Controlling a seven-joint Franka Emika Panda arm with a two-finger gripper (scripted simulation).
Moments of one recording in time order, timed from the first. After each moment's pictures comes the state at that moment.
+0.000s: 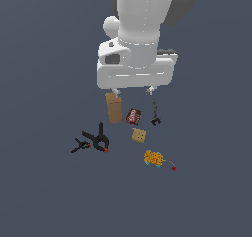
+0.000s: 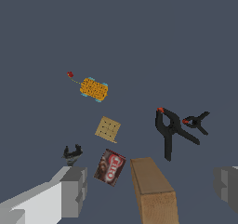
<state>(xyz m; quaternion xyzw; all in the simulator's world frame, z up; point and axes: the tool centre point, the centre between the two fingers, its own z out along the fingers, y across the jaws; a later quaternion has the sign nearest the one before) 0.015 0.023 0.332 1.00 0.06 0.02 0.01</state>
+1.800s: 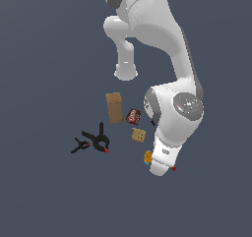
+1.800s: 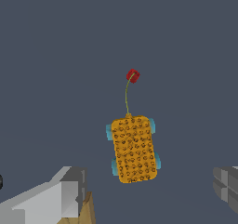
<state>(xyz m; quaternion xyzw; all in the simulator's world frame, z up) 0.114 0.135 0.105 0.84 0.54 0.00 0.01</state>
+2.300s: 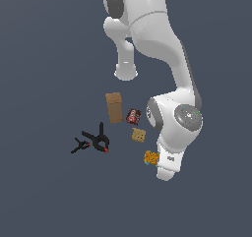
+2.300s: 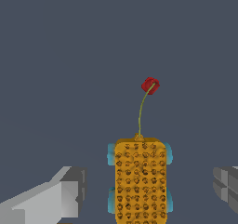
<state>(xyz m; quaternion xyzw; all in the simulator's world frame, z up) 0.117 0.152 0.068 0.80 0.60 0.00 0.00</state>
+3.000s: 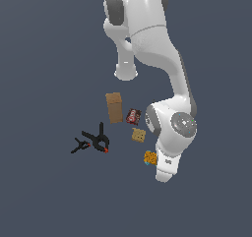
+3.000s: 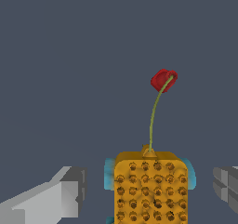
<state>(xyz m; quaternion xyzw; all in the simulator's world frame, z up) 0.117 0.153 0.035 0.80 0.60 0.00 0.00</state>
